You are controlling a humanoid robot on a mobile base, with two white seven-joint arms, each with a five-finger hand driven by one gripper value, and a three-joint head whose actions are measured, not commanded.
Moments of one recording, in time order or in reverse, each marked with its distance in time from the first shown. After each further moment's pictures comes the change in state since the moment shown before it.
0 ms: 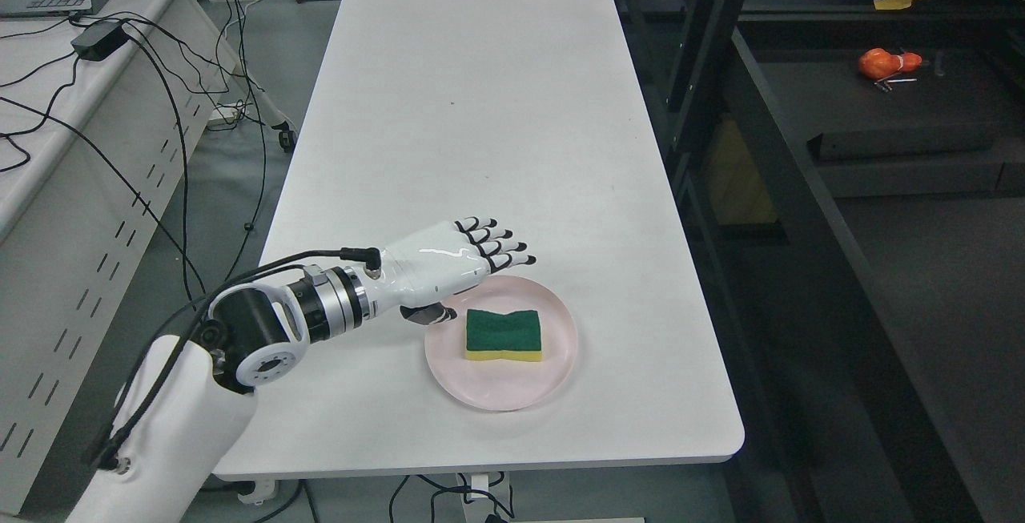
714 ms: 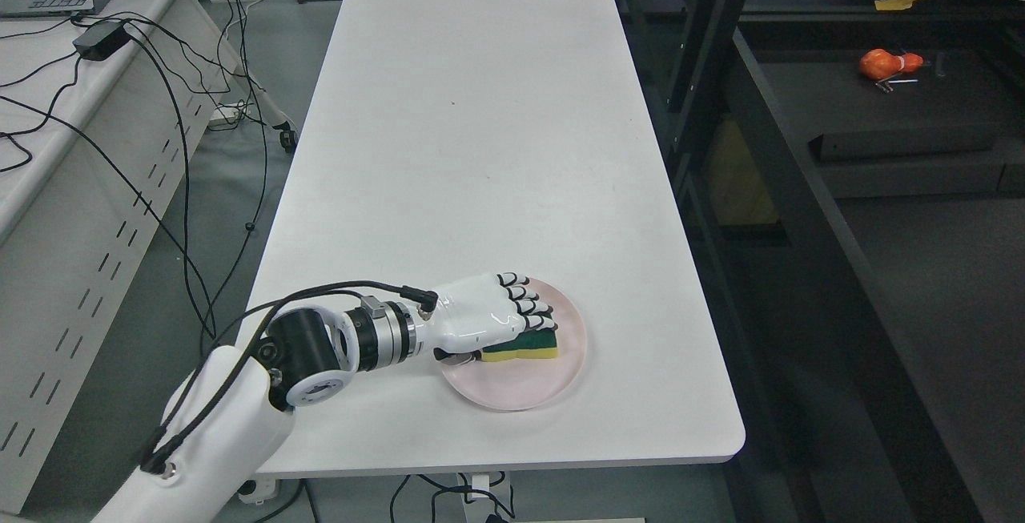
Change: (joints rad) left arm -0.012 -0.003 -0.153 0.010 -0.062 0.011 -0.053; right arm 0.000 0.000 0.000 0.000 0.000 0.000 0.000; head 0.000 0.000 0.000
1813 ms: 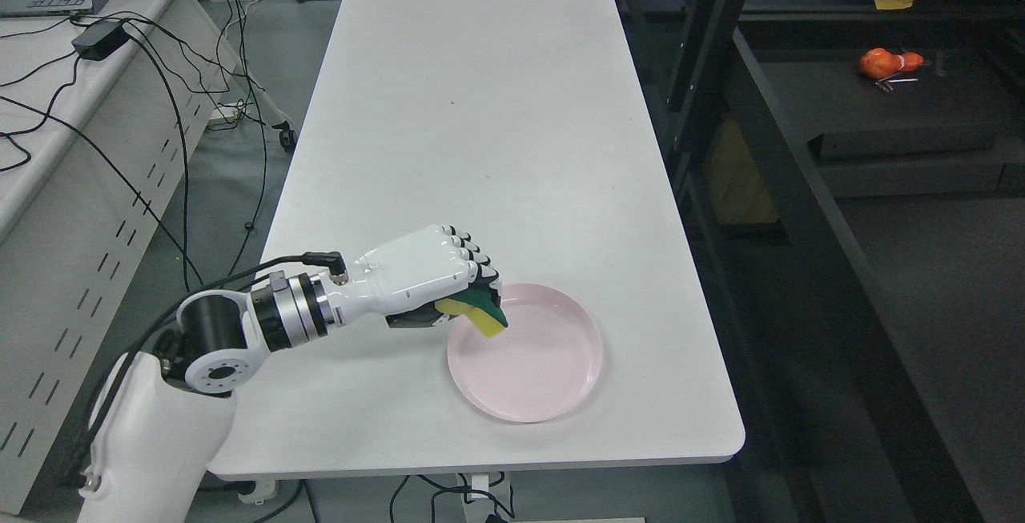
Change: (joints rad) left arm 0.094 -0.081 0.445 -0.011 0.311 -0.255 -0.060; right arm 0.000 0.000 0.000 0.000 0.000 0.000 0.000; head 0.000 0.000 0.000
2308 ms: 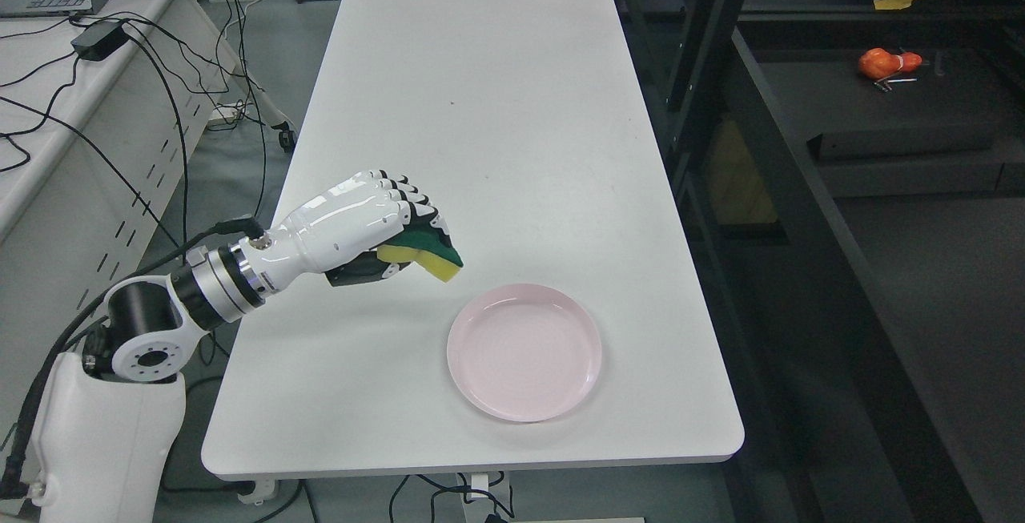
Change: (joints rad) left arm 0.005 -0.012 0.175 -0.016 0.092 -0.007 -0.017; right arm 0.000 0.000 0.000 0.000 0.000 0.000 0.000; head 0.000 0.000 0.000
